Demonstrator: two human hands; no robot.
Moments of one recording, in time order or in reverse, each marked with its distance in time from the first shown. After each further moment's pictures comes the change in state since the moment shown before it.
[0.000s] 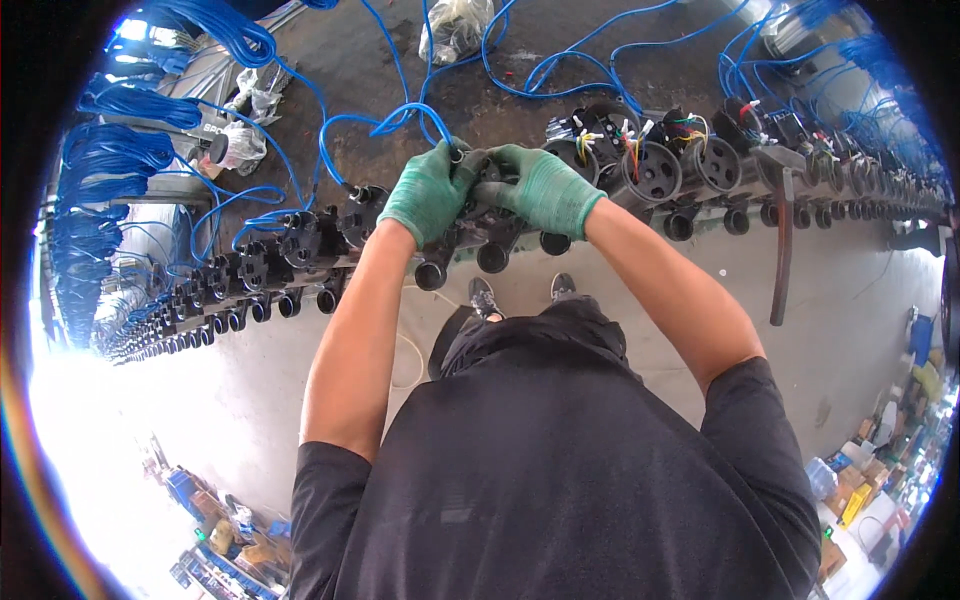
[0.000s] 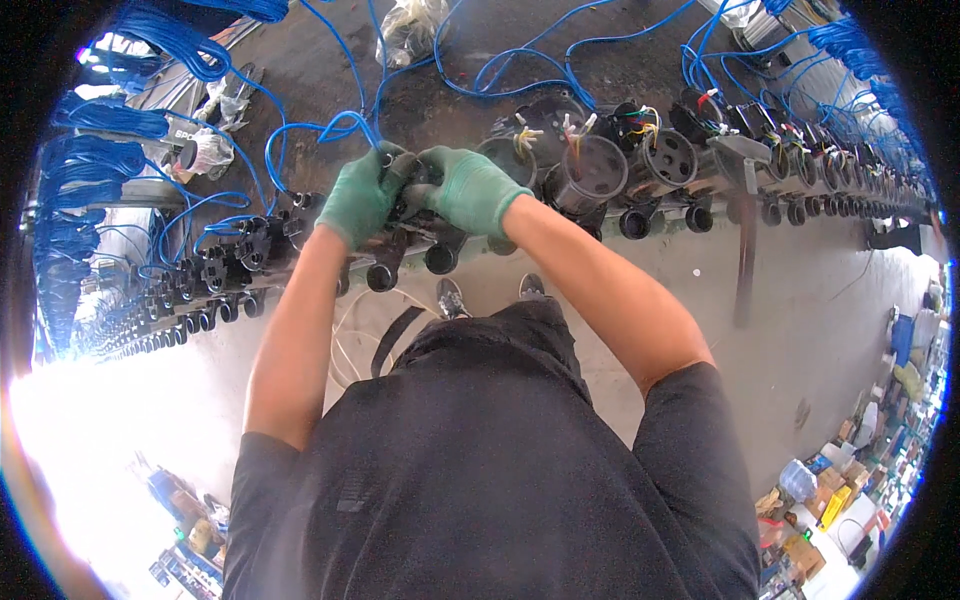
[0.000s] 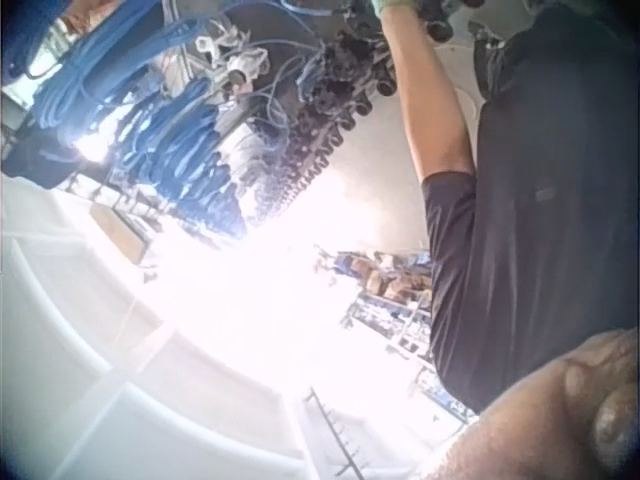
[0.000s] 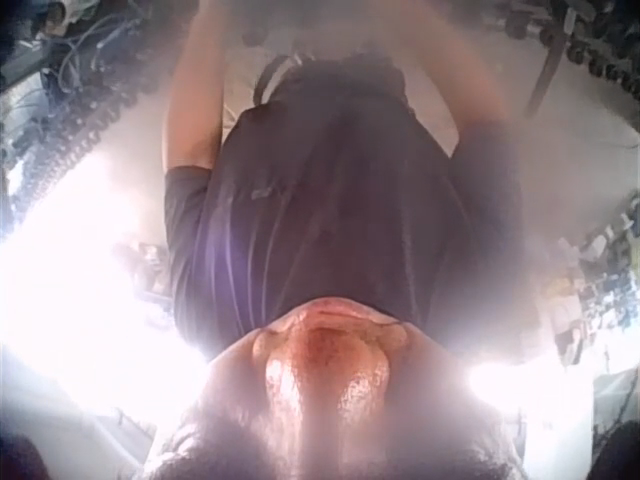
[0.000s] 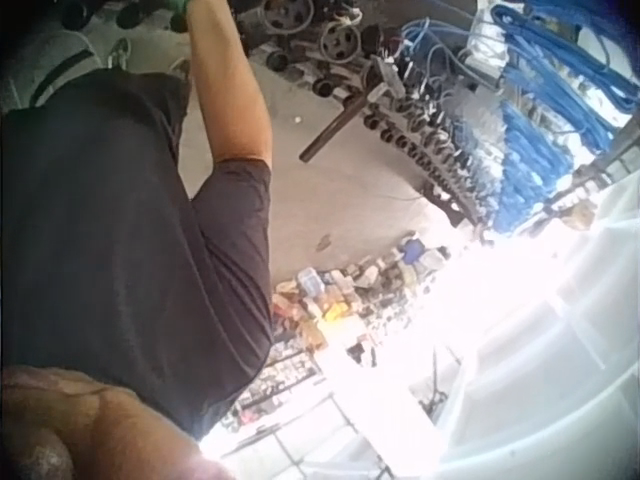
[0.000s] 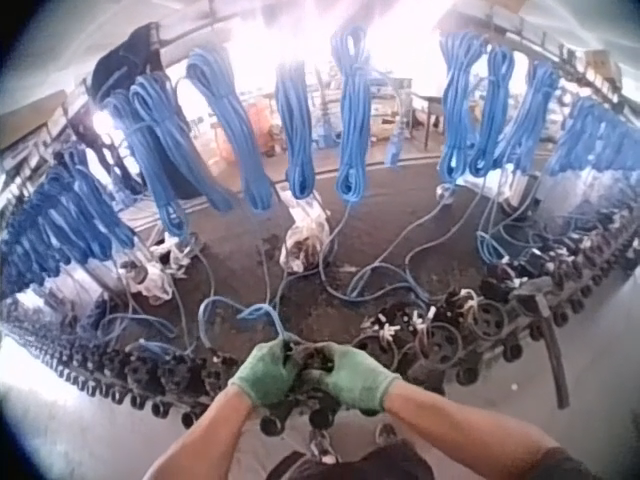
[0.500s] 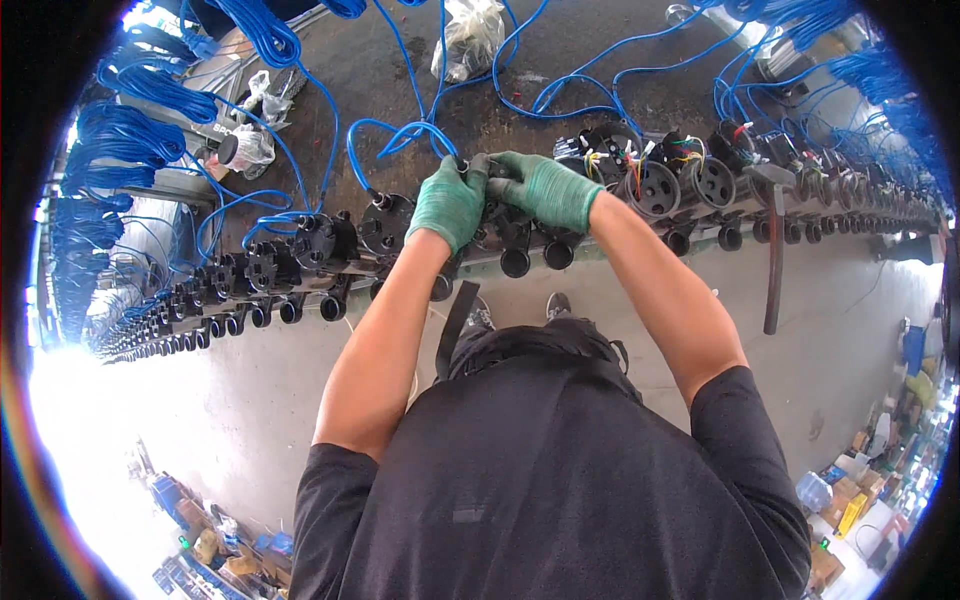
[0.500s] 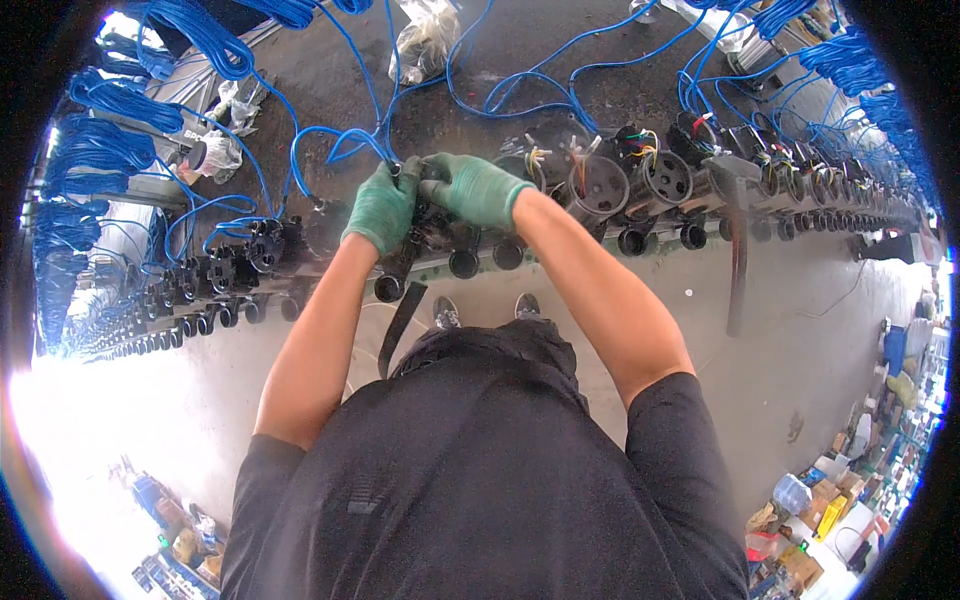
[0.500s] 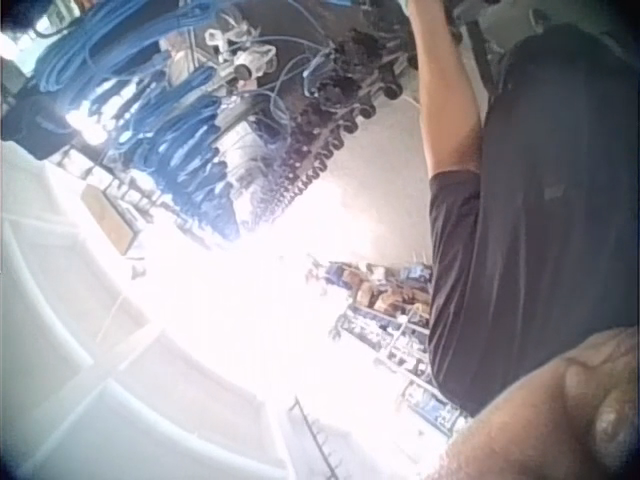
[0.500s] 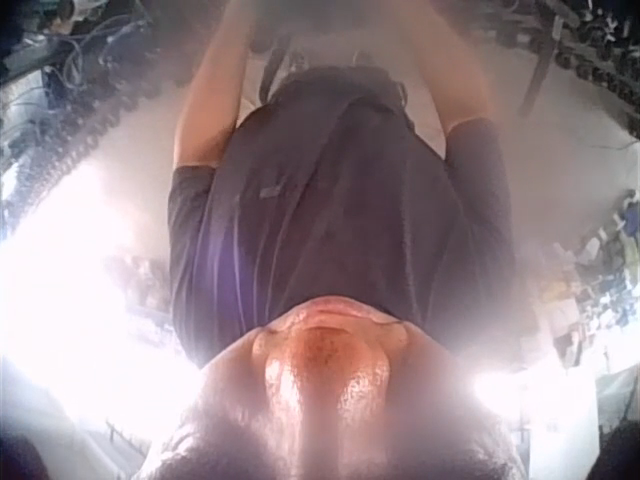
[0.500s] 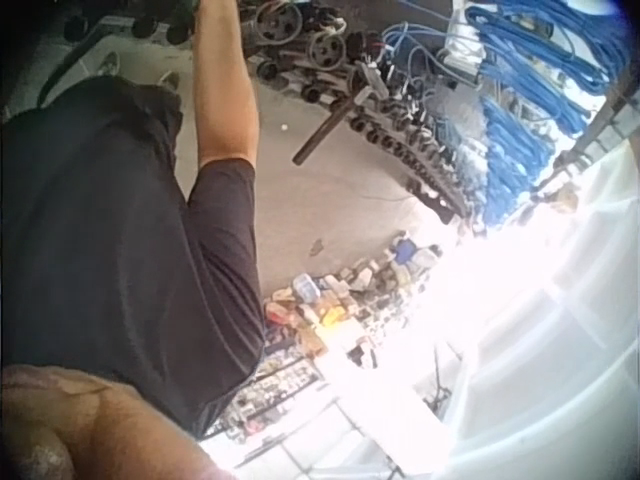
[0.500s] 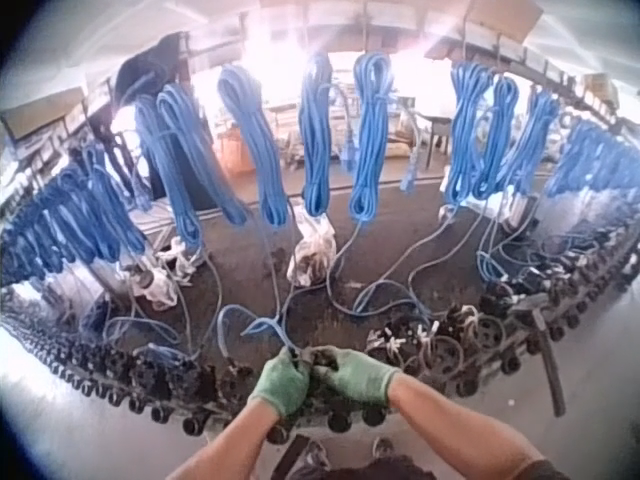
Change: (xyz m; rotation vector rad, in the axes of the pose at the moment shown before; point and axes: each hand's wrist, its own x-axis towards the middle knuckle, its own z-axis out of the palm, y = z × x) left_hand -0.001 -0.010 0.016 0.052 0.163 -0.217; right_hand 0.021 -0.006 -0.004 -0.045 -0.126 -0.059
